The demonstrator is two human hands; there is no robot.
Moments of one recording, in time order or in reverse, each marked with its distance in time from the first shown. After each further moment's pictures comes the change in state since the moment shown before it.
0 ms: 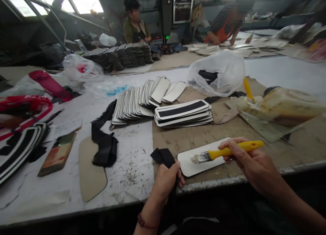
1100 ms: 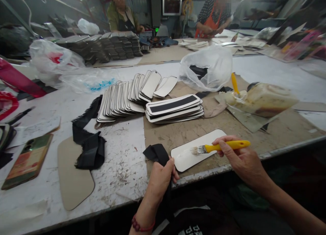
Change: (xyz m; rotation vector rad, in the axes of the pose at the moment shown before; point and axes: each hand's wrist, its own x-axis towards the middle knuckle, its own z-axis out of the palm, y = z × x) left_hand 0.001 -0.009 -0.003 0.040 -0.016 0.089; right_hand -0.011 0.002 0.005 -0.200 0.171 -0.150
